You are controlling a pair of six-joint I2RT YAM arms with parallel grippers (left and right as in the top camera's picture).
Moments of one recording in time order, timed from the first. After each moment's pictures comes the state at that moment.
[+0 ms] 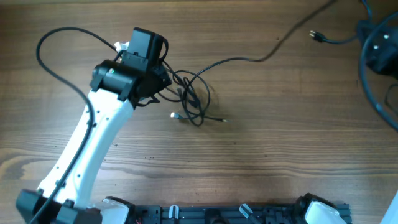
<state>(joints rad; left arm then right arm) -0.36 1.52 1.47 -1.09 -0.19 -0.77 -0.46 1.23 1.66 -0.86 -0.81 0.33</state>
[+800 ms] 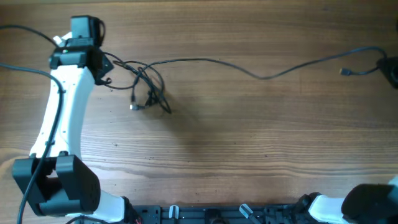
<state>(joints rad) 0.07 1.68 1.47 -0.93 -0.36 -0.58 -0.65 1.54 1.66 -1.16 -0.56 0.24</state>
